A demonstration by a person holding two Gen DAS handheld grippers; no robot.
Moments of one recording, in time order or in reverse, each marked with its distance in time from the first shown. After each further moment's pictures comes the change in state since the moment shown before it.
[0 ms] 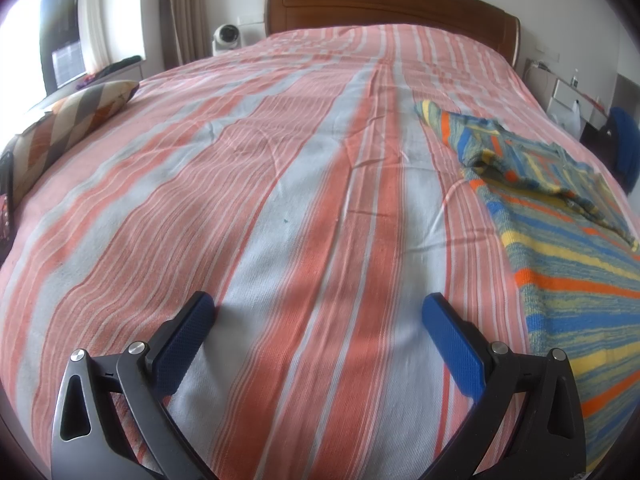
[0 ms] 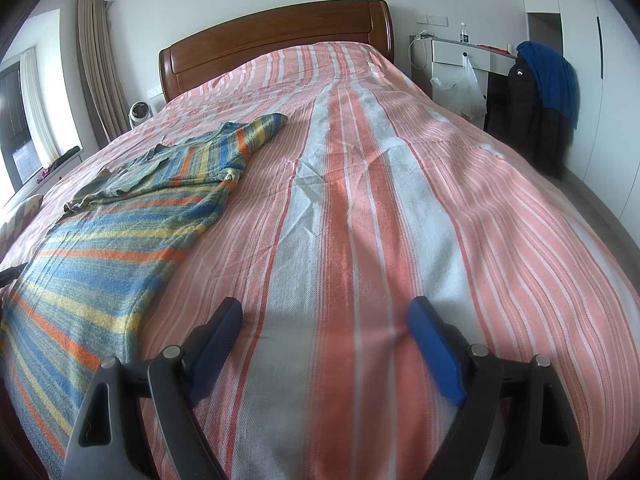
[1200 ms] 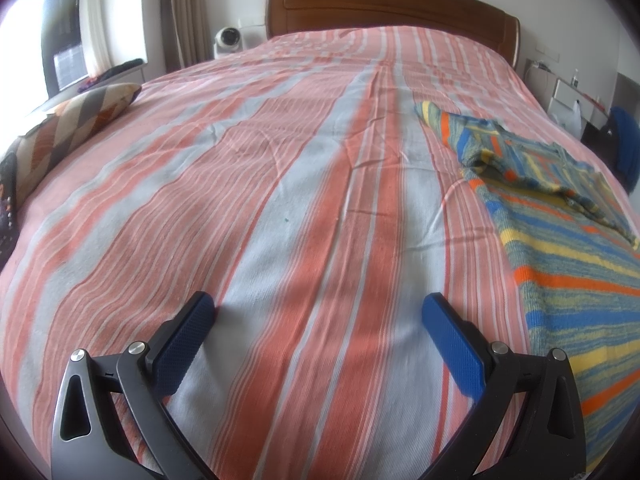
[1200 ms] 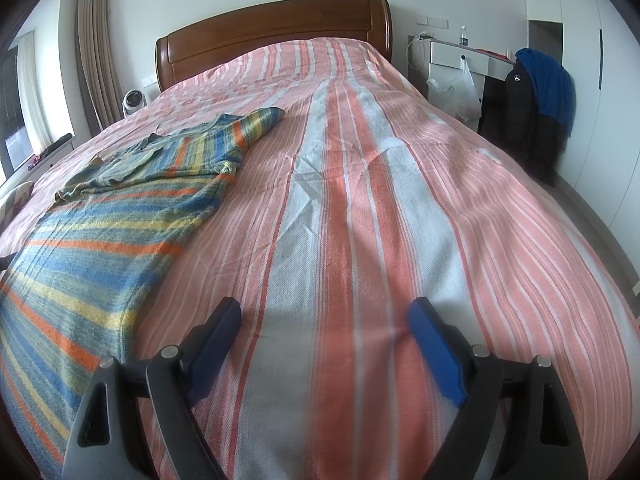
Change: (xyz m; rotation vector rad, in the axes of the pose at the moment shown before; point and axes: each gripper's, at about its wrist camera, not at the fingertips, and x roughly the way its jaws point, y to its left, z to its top) left arm 0.000 0.000 -0.001 0.007 -0.001 0.003; right arm 0.002 0.006 0.002 -0.035 0.020 -0.051
